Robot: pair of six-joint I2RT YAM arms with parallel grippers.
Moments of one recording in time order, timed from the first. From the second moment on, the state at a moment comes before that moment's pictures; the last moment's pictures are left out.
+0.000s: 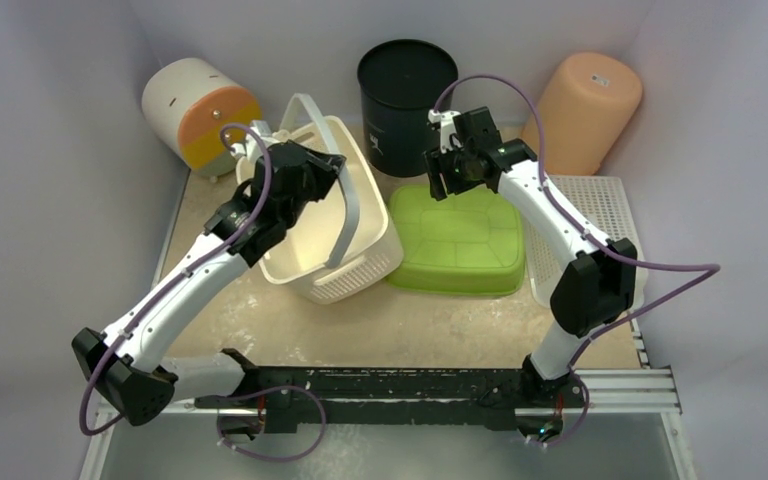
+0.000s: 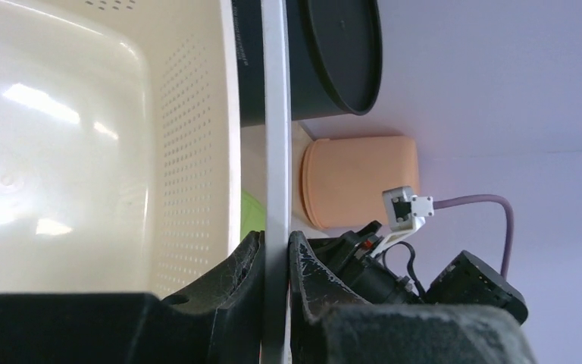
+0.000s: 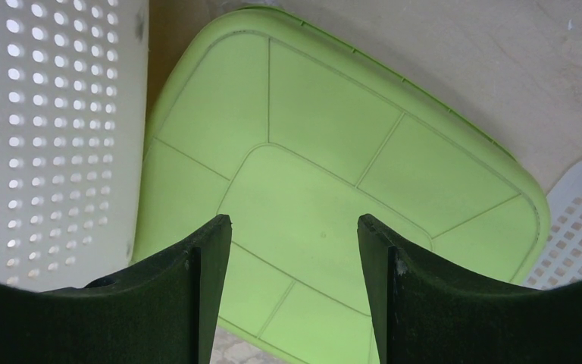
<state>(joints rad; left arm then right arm) -0.62 1.23 1.29 -0.39 -0.41 -1.26 0.41 1.71 1.62 -0.78 -0.04 -0.03</state>
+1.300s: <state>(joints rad) -0.62 1.38 1.29 -0.70 -0.65 -1.05 0.41 1.65 1.52 -0.75 -0.04 -0.03</state>
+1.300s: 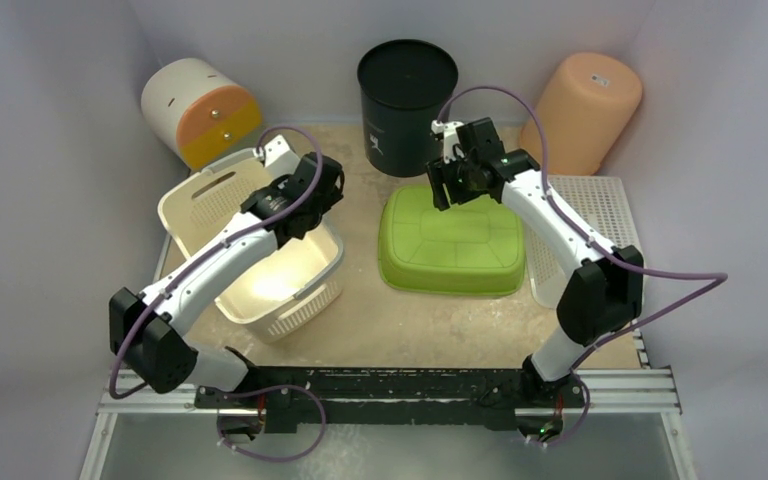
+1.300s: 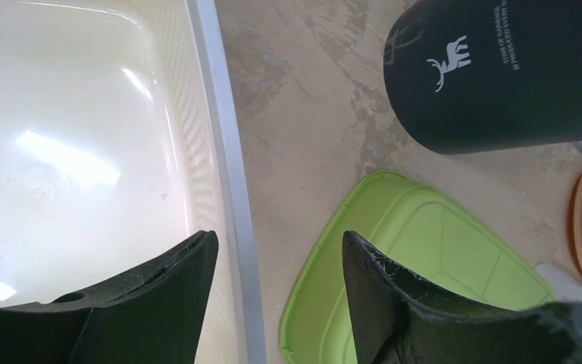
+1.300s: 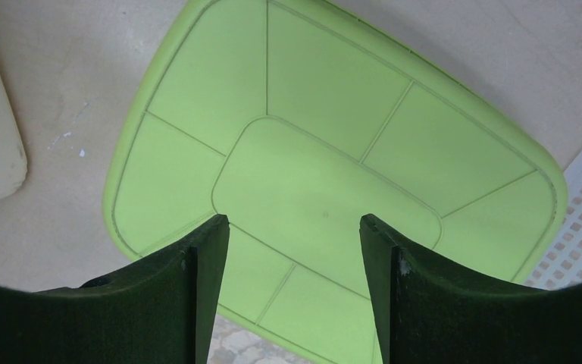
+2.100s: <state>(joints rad) -0.62 1.58 1.32 -0.82 -0.69 -1.07 0.39 1.58 1.38 -0.70 -0.04 -0.03</state>
